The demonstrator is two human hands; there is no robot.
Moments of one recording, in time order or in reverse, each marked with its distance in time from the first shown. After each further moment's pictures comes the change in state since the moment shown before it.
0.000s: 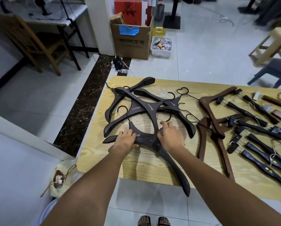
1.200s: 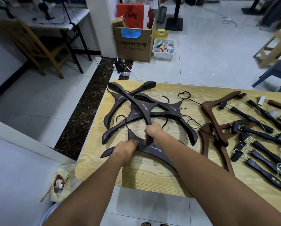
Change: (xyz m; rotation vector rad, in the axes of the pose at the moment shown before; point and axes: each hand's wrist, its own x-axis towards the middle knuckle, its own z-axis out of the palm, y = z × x) left_hand 0.003 0.003 -0.007 -0.063 -0.060 0.045; right_hand 0.074 -0.052 0.009 1.044 -0.301 0.508
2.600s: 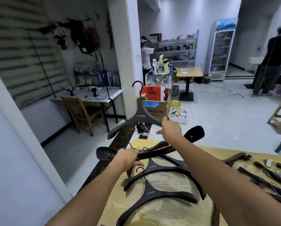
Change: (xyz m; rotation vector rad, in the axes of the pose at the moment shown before) left_hand -0.126 -0.032 -0.185 0.242 0.354 -0.138; right_hand -0.180 -0.166 -0.083 -1.029 0.504 -0.869
